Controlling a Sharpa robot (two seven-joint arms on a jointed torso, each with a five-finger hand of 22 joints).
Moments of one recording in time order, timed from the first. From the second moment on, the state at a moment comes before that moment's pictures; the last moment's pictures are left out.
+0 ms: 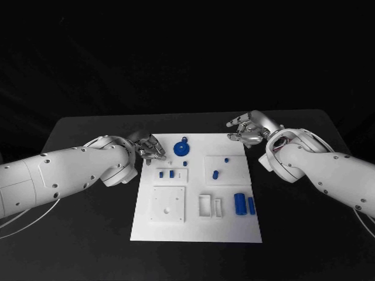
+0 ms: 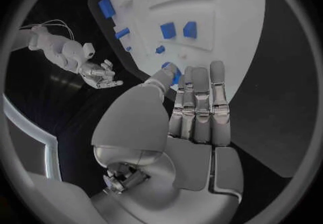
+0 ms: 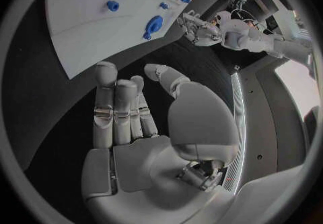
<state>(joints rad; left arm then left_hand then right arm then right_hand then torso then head) 1.35 -0.70 -0.23 1.33 -0.92 -0.35 -0.24 1.37 -0.05 0.25 -0.08 0.19 1.00 0.10 0.34 0.12 1.22 0.03 0.29 0.07 1.16 -0.03 1.03 0.43 0.05 1.21 -0.05 0.21 1.25 1.04 -0.76 0.25 1.39 -1.27 -0.40 -0.16 1.16 -0.20 0.50 -0.13 0.59 0.96 0.12 0.06 0.06 1.08 0.01 0.97 0.79 1.36 -0.06 0.95 0.97 0.10 1.45 -0.08 0.44 1.31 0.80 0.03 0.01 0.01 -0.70</state>
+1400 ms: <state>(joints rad) 1.33 -0.53 -0.24 1.24 -1.48 -0.31 -0.02 1.38 -0.08 0.13 -0.17 0.20 1.11 0.08 0.07 0.07 1.17 0.07 0.07 0.06 1.16 -0.02 1.05 0.41 0.06 1.17 -0.04 0.28 1.30 1.04 -0.75 0.25 1.39 -1.27 -0.40 -0.15 1.16 -0.20 0.50 -0.13 0.59 0.96 0.12 0.06 0.06 1.08 0.01 0.97 0.78 1.36 -0.06 0.95 0.97 0.10 1.45 -0.08 0.44 1.31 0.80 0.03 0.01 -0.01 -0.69</state>
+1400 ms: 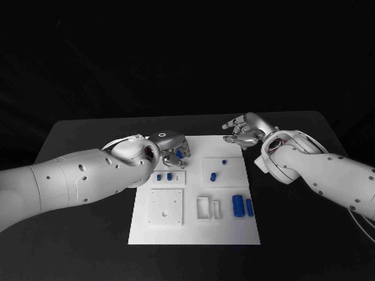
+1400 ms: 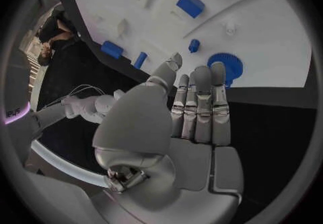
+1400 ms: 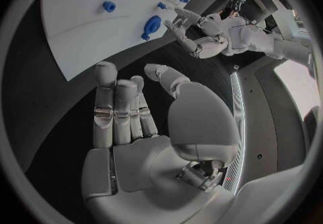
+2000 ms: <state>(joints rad) 1.31 -0.51 -0.24 1.19 -1.53 -0.28 -0.03 1.41 -0.07 0.15 -0.15 0.20 1.11 0.08 0.07 0.07 1.16 0.07 0.06 0.06 1.15 -0.02 1.05 0.39 0.06 1.19 -0.03 0.22 1.31 1.04 -0.75 0.25 1.39 -1.27 -0.40 -0.15 1.16 -0.20 0.50 -0.13 0.59 0.96 0.12 0.06 0.06 1.08 0.01 0.97 0.78 1.36 -0.06 0.95 0.97 0.10 1.45 -0.08 0.44 1.31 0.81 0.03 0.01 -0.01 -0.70</state>
